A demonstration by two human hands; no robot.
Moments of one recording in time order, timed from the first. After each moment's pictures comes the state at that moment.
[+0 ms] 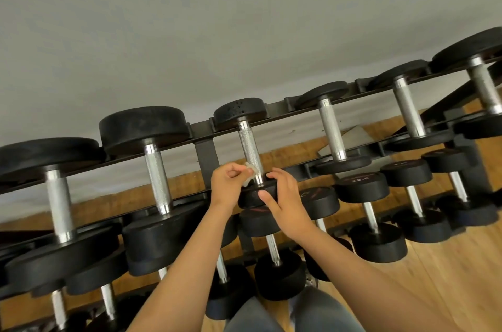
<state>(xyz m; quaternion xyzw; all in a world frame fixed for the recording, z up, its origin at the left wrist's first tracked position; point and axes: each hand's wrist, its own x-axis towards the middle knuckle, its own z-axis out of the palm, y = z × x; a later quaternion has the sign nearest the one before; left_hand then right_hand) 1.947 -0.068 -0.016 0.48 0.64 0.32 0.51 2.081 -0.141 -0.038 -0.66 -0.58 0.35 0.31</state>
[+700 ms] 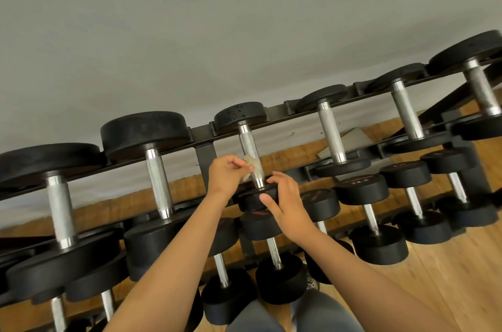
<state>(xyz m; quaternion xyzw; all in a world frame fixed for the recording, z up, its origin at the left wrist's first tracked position) 1.944 -0.041 -0.004 0.52 0.64 0.28 0.49 2.083 -0.140 -0.037 -0.66 -0.59 0.35 0.31</state>
